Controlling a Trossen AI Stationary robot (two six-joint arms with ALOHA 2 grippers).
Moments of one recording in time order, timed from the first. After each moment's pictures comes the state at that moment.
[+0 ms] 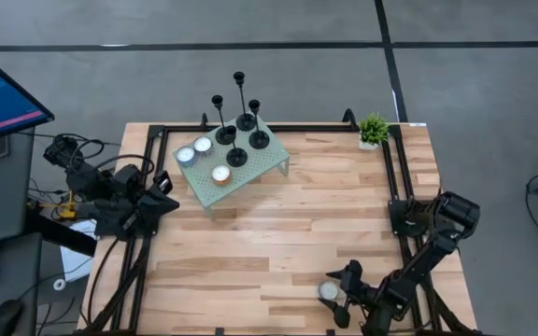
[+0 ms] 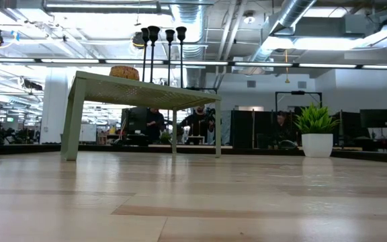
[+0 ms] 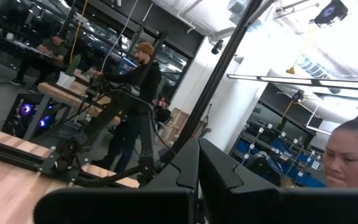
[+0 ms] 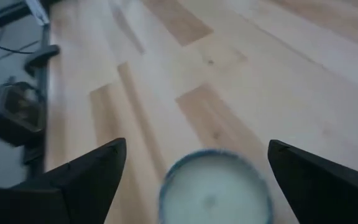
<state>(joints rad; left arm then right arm) -0.71 0.40 0.68 0.21 -0.50 -0.31 1.05 1.87 0.91 -0.18 0.97 1.39</state>
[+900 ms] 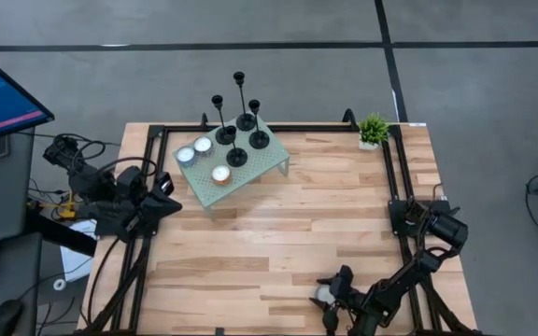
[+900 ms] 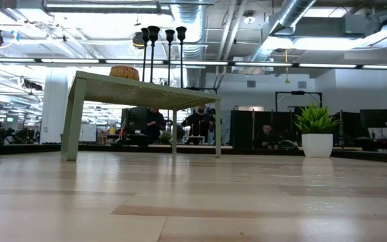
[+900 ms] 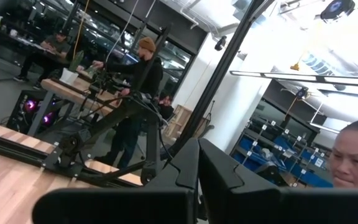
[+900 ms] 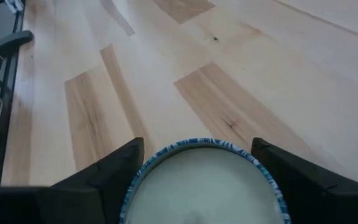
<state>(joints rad) -0.71 0.42 0.68 0.21 -0.51 -0.32 1.02 2.08 0.98 -0.11 0.93 1.42</state>
